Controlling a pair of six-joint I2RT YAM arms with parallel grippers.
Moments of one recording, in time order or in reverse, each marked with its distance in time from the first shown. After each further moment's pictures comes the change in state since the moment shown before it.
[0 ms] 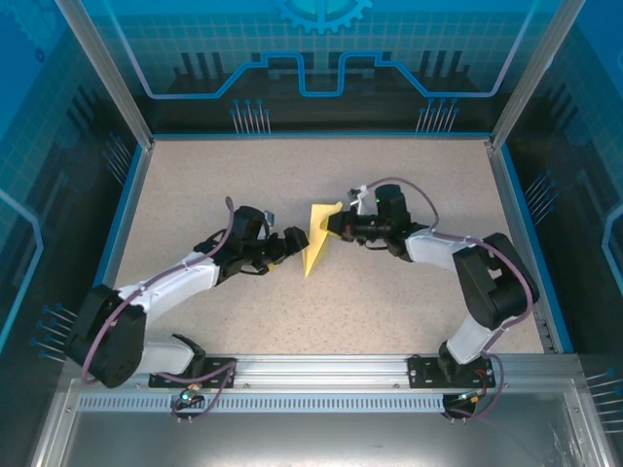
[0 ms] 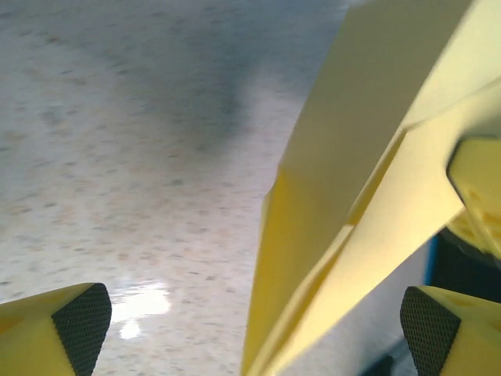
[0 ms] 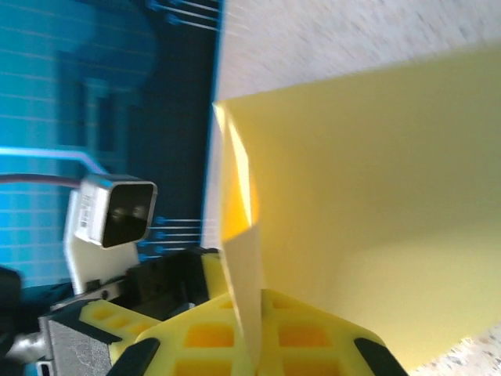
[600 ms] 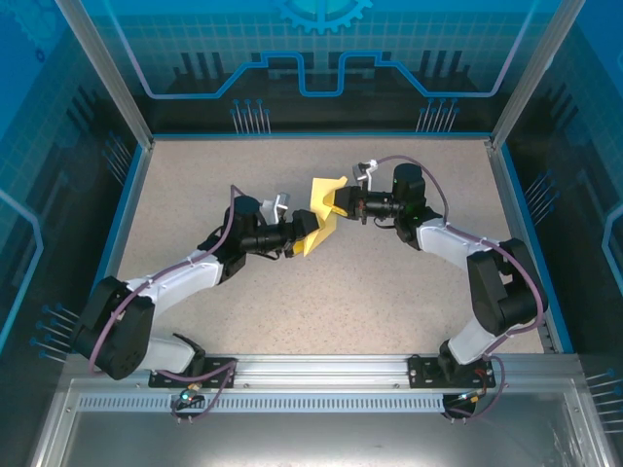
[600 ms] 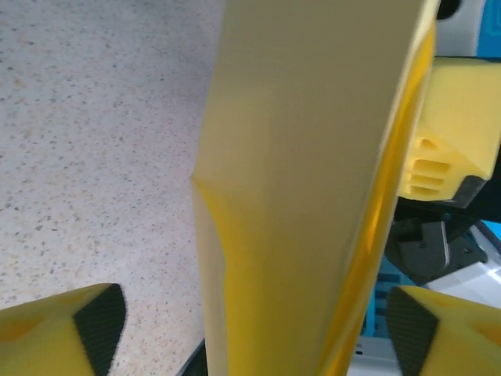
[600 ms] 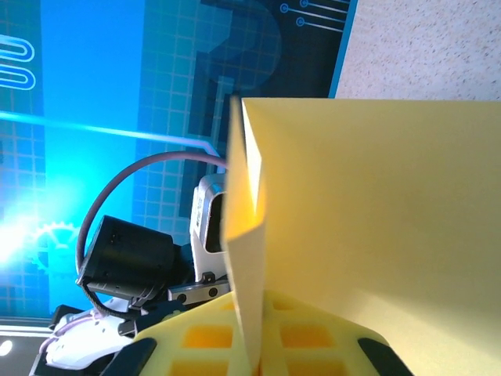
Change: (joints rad) left arm 0.006 0.066 -0.012 0.480 0.329 -0.194; right arm -0.057 -0.037 0.092 0.143 -0.209 0.230
